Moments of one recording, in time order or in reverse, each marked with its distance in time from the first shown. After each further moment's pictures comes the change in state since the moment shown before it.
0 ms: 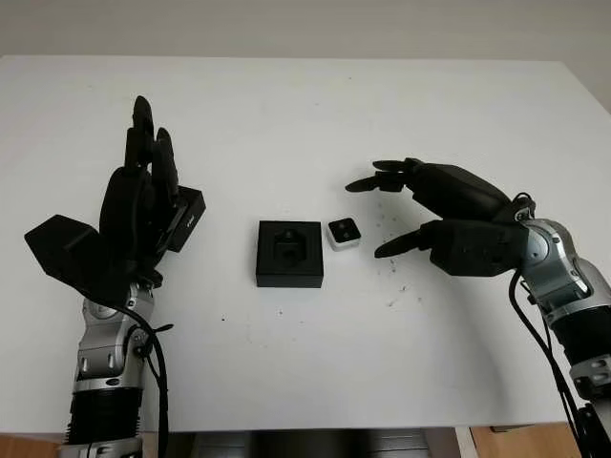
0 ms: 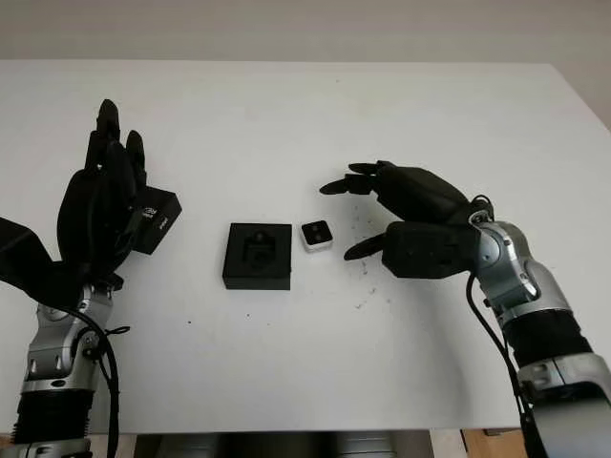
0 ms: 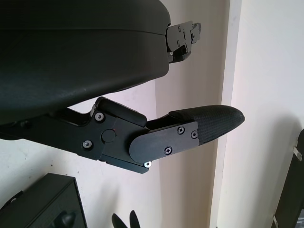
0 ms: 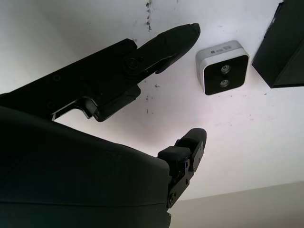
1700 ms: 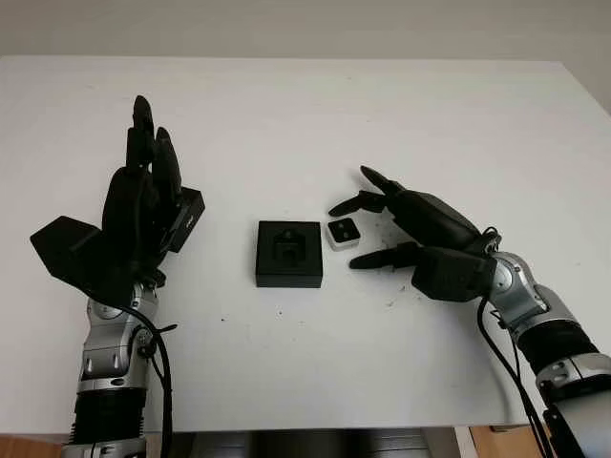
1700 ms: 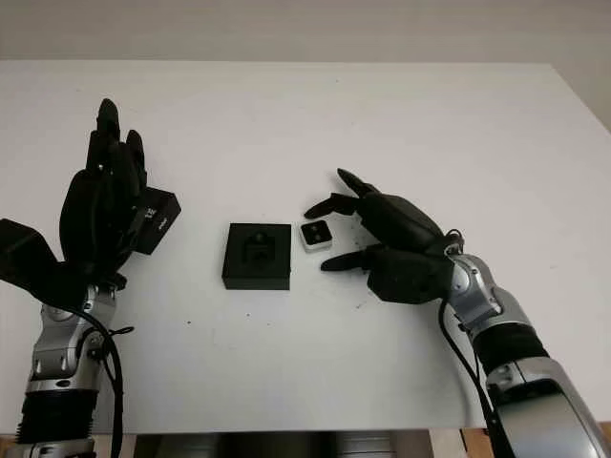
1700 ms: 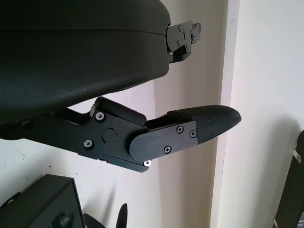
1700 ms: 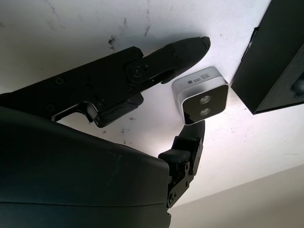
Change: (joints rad) left arm 0.000 -0.014 -0.006 0.001 0.023 -0.017 0.029; right arm -0.028 0.126 0.041 0.290 -0.050 -0.226 -0.206
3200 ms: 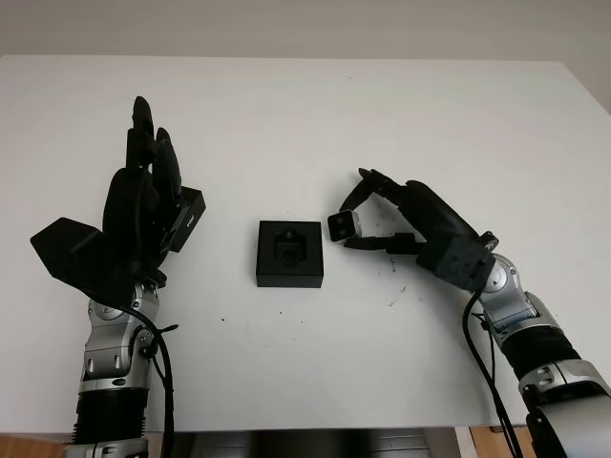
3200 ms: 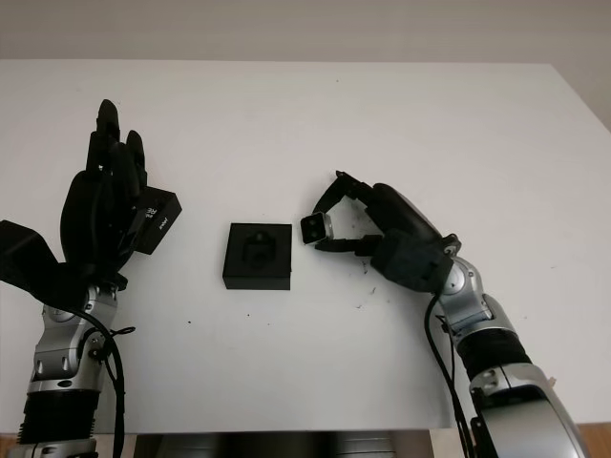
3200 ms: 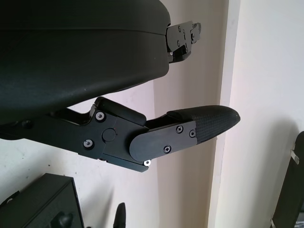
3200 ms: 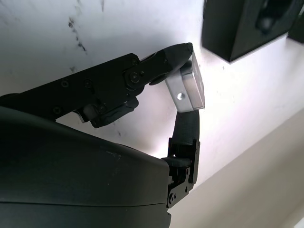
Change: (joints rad) left arm 0.000 -0.010 0.005 0.005 -0.003 -0.006 -0.011; right arm 0.036 0.083 -0.104 -0.064 0.218 0.143 0.061
